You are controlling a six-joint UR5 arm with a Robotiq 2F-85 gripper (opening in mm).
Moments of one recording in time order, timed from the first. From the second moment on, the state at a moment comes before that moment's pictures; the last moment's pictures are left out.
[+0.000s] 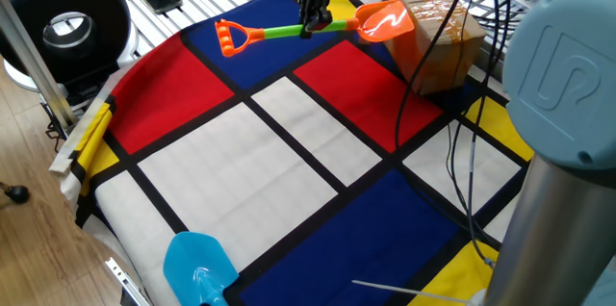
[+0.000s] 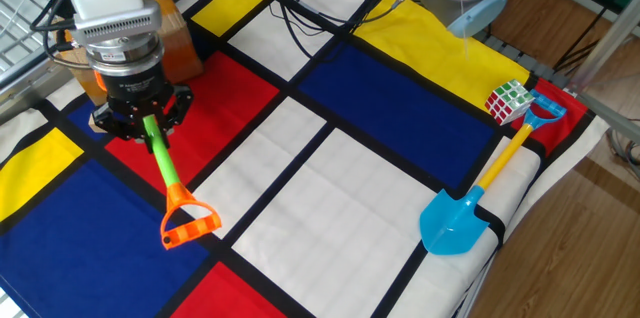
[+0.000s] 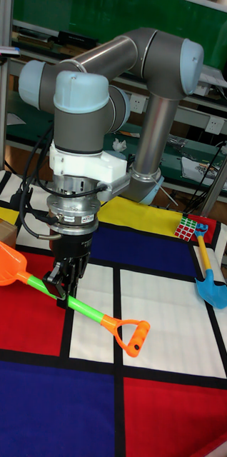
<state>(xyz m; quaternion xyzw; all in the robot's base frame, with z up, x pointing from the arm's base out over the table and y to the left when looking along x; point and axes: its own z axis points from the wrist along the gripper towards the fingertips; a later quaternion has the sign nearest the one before) 0.649 -0.064 0.127 -0.53 0.84 0.01 0.10</state>
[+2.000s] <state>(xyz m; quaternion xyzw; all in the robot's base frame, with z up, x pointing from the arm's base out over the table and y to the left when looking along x) 0.662 0.005 0.127 -0.55 0.83 0.01 0.11</state>
